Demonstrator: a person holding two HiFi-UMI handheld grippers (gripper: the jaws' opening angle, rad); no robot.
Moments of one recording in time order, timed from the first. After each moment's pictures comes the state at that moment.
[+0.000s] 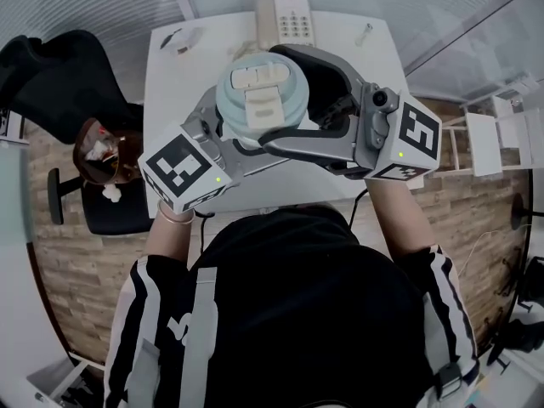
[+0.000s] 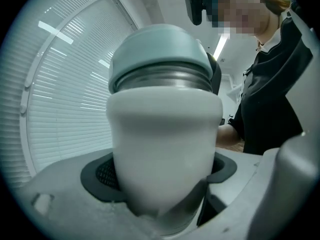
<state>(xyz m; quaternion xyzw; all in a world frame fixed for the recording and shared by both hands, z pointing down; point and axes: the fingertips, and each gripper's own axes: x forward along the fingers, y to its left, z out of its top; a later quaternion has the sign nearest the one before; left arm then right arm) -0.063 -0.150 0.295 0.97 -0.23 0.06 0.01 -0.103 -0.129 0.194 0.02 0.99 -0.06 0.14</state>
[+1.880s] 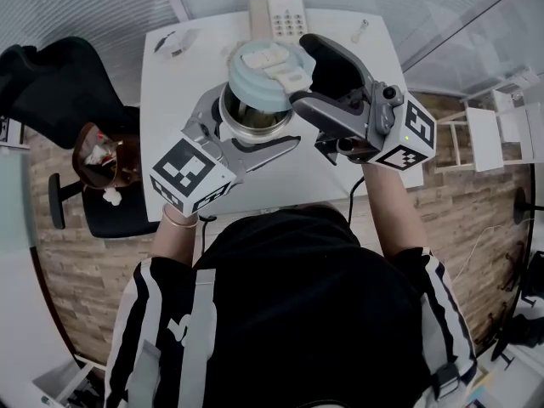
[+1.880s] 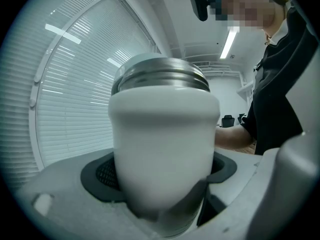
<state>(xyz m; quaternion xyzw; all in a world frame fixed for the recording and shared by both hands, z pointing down) -0.078 -0.170 0.323 0.96 -0.28 0.07 0.03 -0.070 -0.182 0.219 -0.06 0.97 -0.10 0.22</state>
